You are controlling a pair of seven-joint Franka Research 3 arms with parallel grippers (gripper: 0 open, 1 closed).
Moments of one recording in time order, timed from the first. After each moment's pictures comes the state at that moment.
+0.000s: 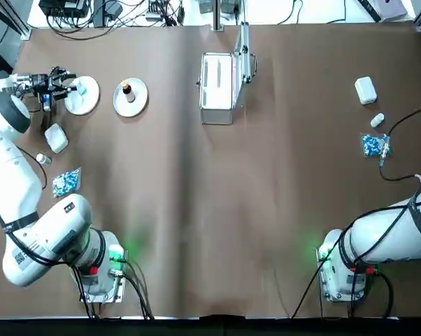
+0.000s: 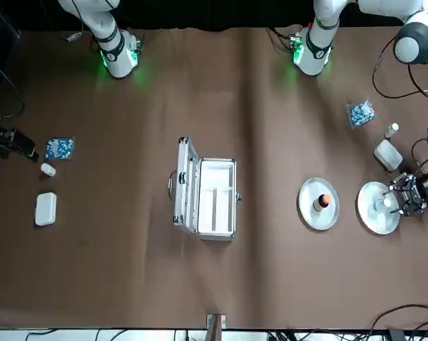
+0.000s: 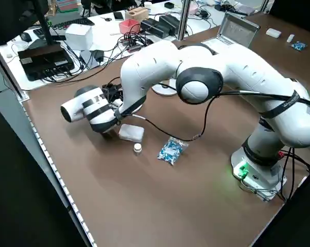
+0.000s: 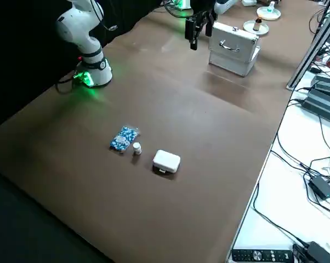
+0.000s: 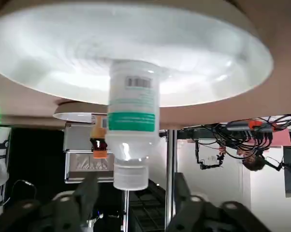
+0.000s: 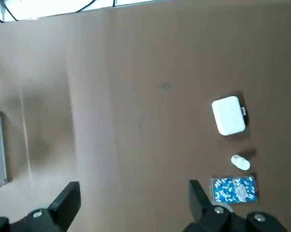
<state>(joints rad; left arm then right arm) 0.68 1.06 0.04 -1.20 -1.12 1.42 -0.79 0.06 0.09 -0.12 -1.51 0.04 1.69 0.05</state>
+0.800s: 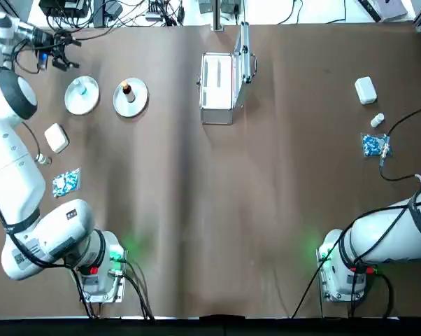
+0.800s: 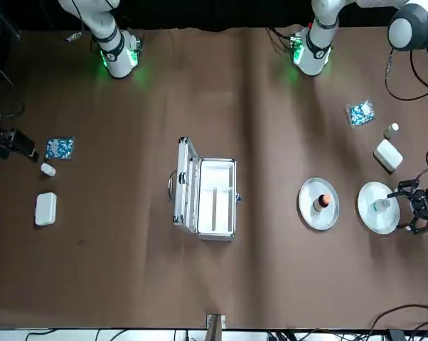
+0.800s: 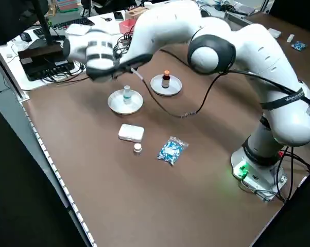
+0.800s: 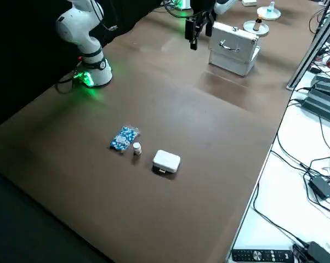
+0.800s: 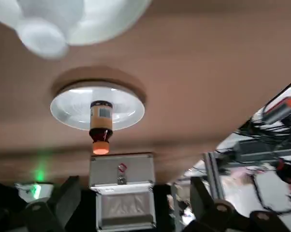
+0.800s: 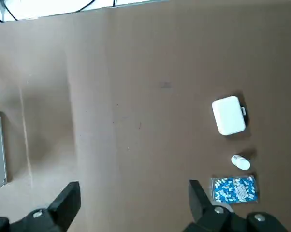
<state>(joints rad) 0.46 0.85 0.04 -1.16 -0.88 1.51 -0.84 0.06 0.09 -0.12 -1.51 0.04 1.69 0.05</state>
